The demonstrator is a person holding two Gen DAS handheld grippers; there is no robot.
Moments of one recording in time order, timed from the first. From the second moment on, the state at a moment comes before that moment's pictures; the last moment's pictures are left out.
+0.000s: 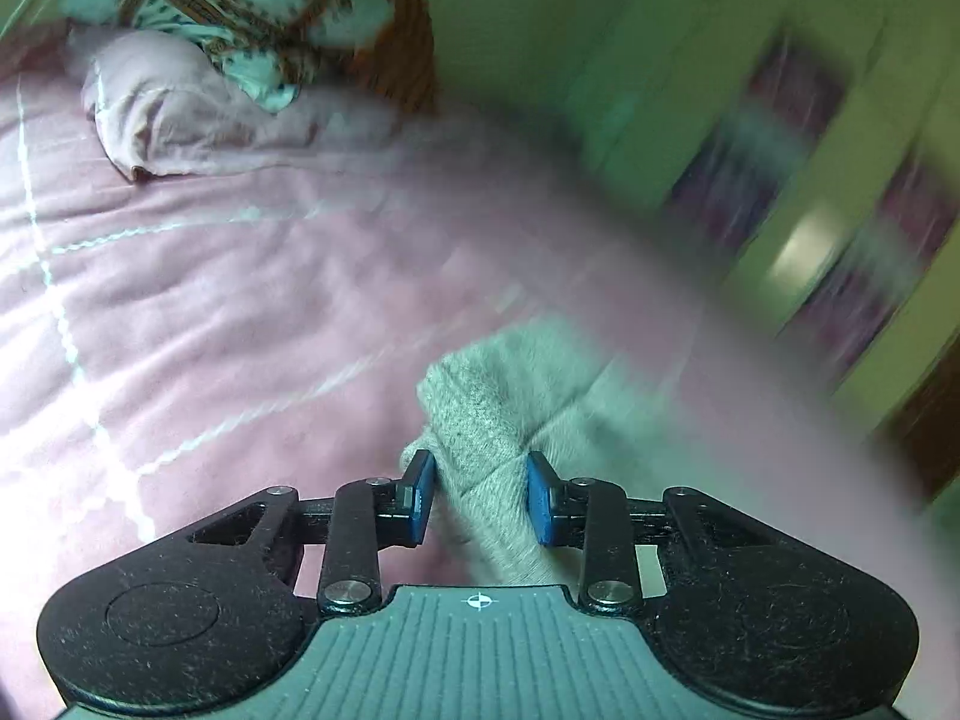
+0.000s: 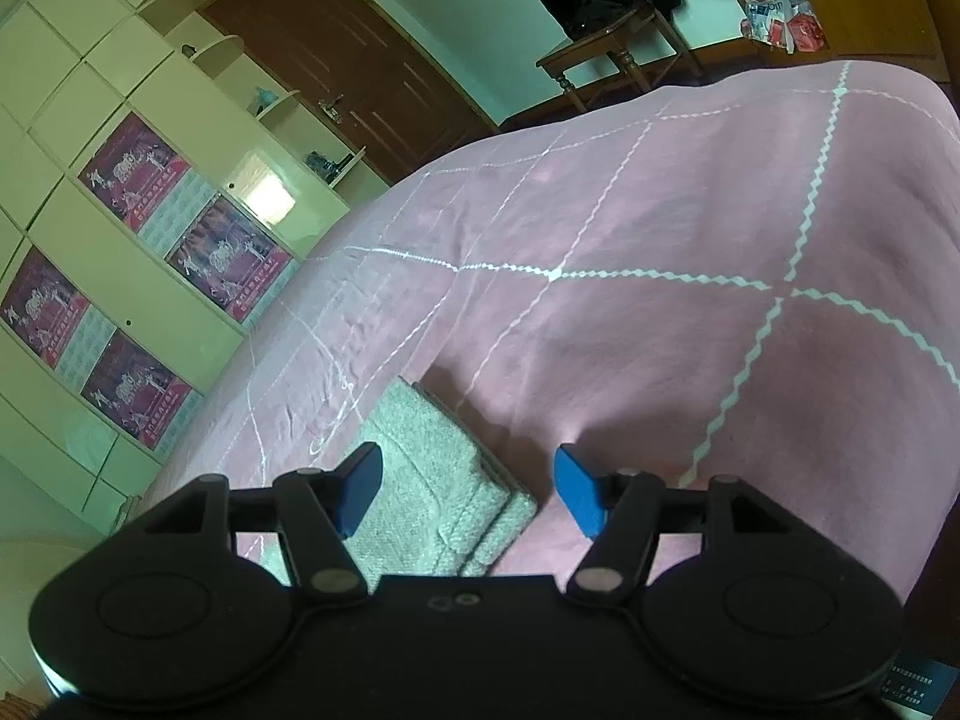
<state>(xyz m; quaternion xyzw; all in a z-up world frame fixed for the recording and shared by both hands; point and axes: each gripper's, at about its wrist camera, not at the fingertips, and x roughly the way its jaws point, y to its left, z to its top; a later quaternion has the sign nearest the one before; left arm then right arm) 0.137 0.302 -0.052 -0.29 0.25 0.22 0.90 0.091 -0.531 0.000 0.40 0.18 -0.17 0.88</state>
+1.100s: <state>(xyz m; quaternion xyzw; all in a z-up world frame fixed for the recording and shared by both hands) 0.150 0.229 -0.050 -0.16 0.34 0.17 0.91 0.130 -0.533 -0.015 0.43 0.31 -0.12 0.84</state>
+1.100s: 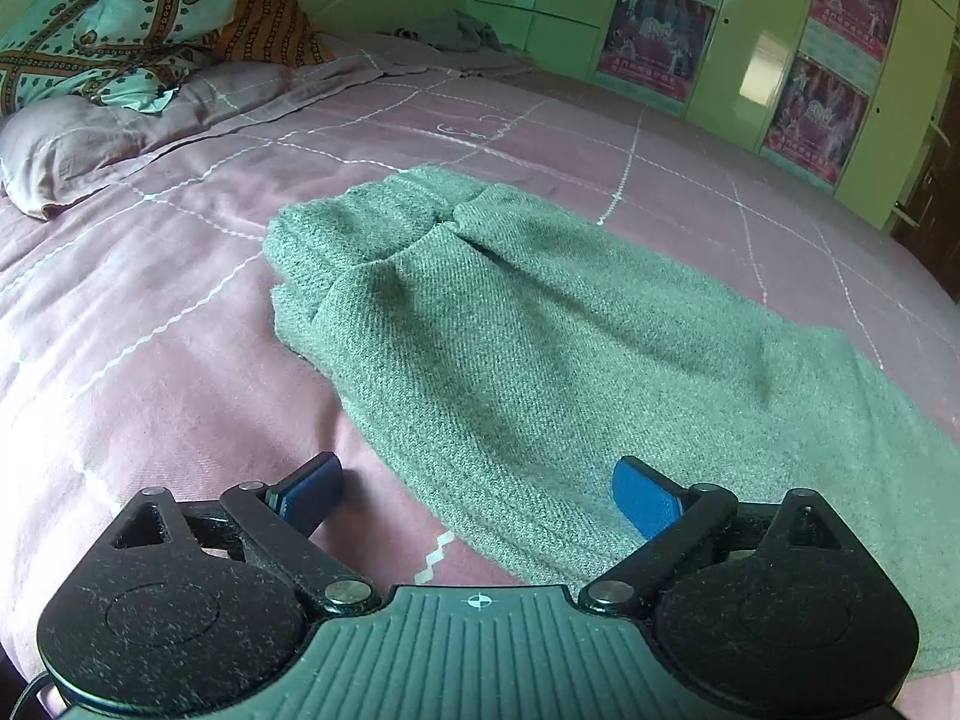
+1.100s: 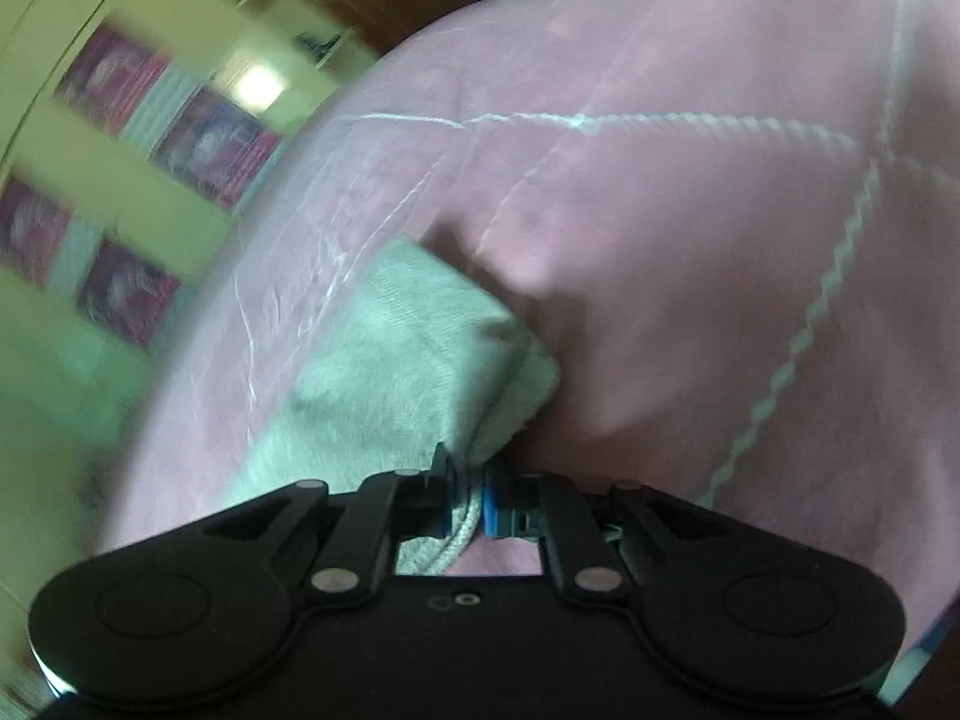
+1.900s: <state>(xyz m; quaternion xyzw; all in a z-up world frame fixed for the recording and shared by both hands) 0.096 0.250 -0.038 -0.18 0.32 0.14 0.92 0.199 -0.305 0.054 0.19 0.29 0.02 0.94</state>
